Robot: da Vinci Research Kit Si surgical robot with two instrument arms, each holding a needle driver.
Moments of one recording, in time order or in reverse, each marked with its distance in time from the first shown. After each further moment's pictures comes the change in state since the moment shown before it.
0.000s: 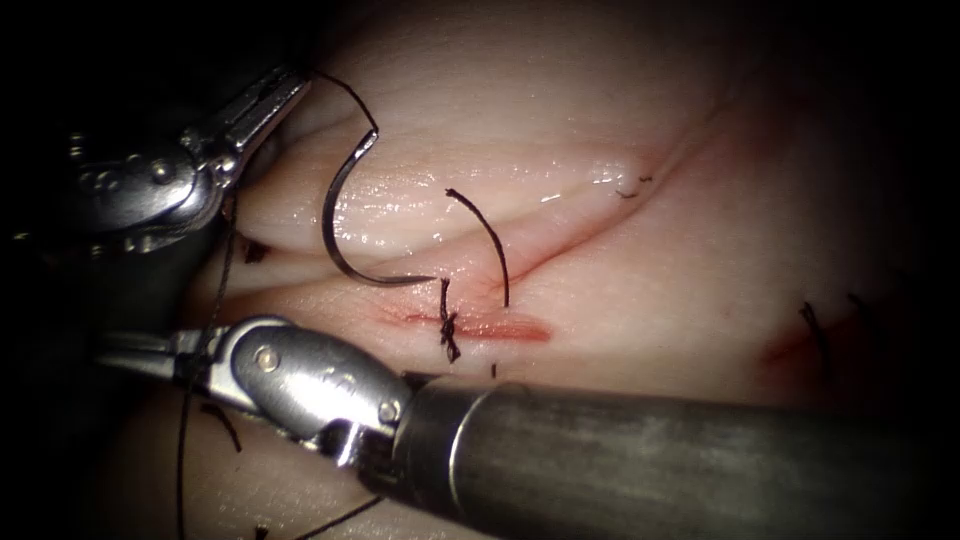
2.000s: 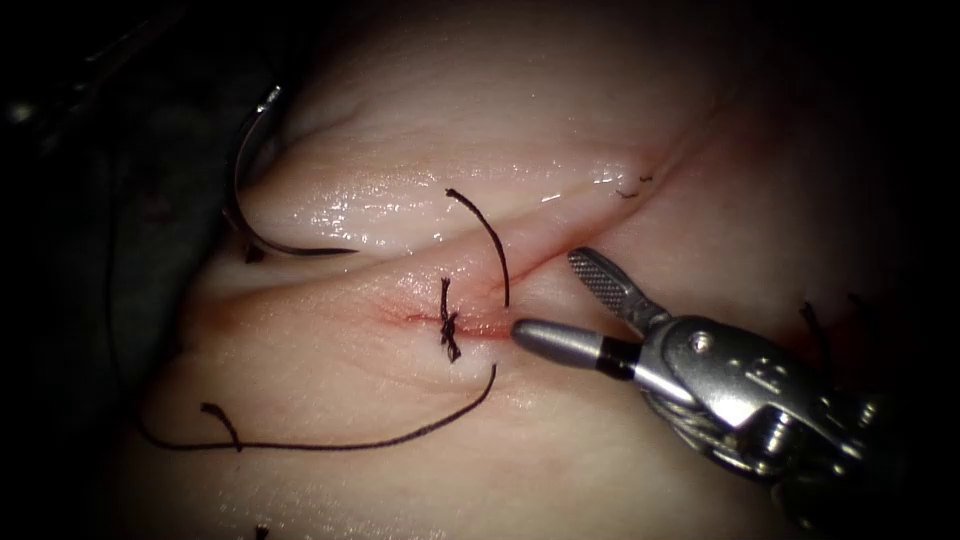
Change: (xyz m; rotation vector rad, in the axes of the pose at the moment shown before) right arm 0.008 -0.002 -0.022 -0.645 -0.450 0.257; left arm 0.008 -0.005 -0.004 -0.119 -0.036 -0.150
